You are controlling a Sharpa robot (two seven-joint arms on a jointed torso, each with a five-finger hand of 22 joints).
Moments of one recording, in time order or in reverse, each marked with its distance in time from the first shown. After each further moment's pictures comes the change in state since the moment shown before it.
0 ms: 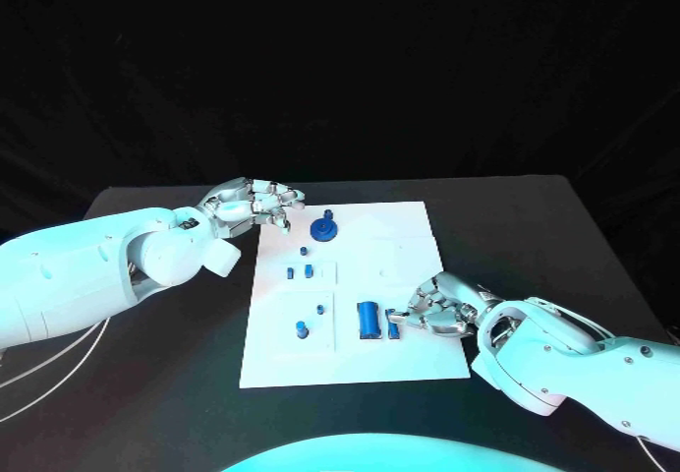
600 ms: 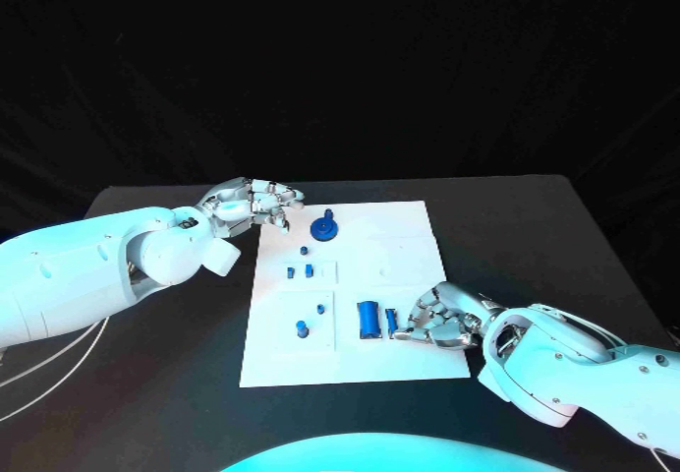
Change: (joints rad) left arm 0.000 -0.002 0.000 -0.004 0.000 0.002 -0.005; left_hand 0.000 0.000 0.000 0.000 0.000 0.000 0.000 0.000 0.000 0.000 0.000 0.000 0.000 0.000 0.000 0.000 0.000 0.000 0.000 0.000 0.000 0.000; right arm -0.009 -0.029 -0.001 0.040 0.007 0.055 0.010; right_hand 0.090 0.011 -0.025 0.000 0.000 0.000 0.000 0.000 0.000 0.000 0.000 0.000 0.000 0.000 0.000 0.000 0.000 0.000 0.000 0.000 -0.007 0.001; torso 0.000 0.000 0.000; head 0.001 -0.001
